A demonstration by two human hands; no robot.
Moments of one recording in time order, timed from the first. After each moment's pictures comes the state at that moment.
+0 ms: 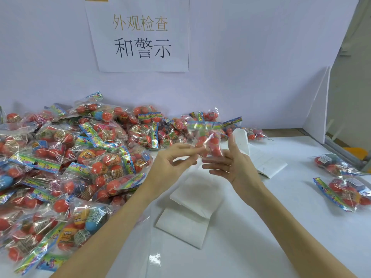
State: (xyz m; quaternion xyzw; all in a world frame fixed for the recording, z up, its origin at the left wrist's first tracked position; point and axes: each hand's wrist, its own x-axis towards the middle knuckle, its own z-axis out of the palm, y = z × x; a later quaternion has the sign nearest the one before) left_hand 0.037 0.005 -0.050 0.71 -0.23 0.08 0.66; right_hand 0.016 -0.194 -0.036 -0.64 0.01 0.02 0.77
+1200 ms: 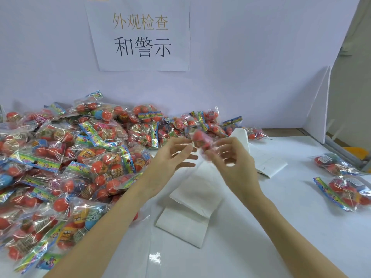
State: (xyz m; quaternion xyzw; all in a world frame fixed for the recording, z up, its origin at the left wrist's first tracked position) left_hand 0.049 0.013 -0.051 0.62 -0.17 -0.05 0.77; right_hand 0.013 -0.187 -0.046 -0.79 -0.09 -0.25 0.56
